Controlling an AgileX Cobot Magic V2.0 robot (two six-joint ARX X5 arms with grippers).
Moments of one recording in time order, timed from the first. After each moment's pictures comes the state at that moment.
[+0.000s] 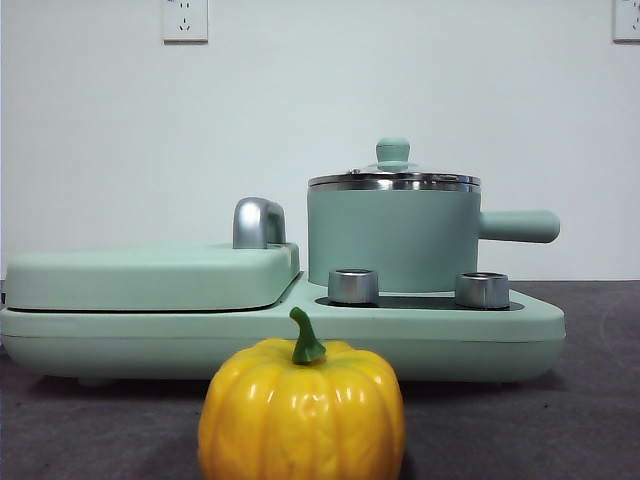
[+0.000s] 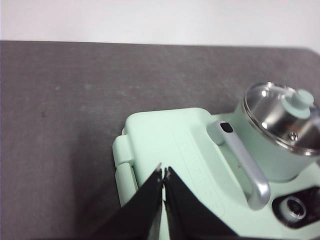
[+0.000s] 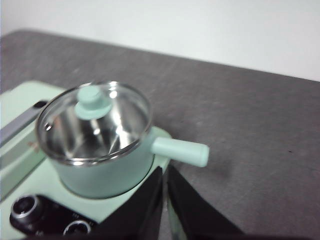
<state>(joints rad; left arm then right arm) -0.07 0.71 0.88 -0.56 0.32 -0.03 0.10 0.67 0.77 -0.44 -0.33 -0.08</state>
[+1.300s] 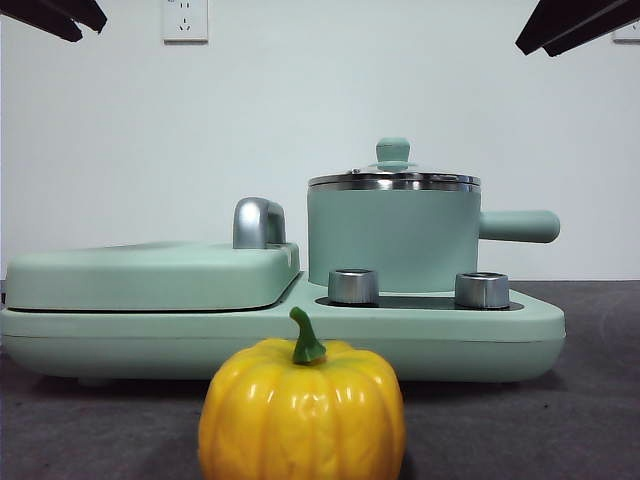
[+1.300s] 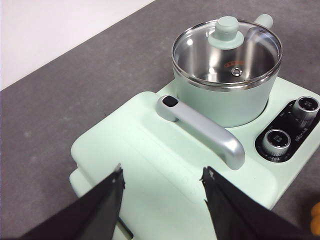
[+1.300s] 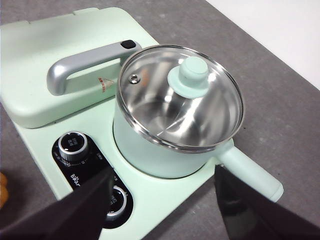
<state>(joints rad) -0.31 0.86 0.92 -0.53 0.32 0.37 0.39 0.85 0.86 -0.53 -0.28 -0.41</state>
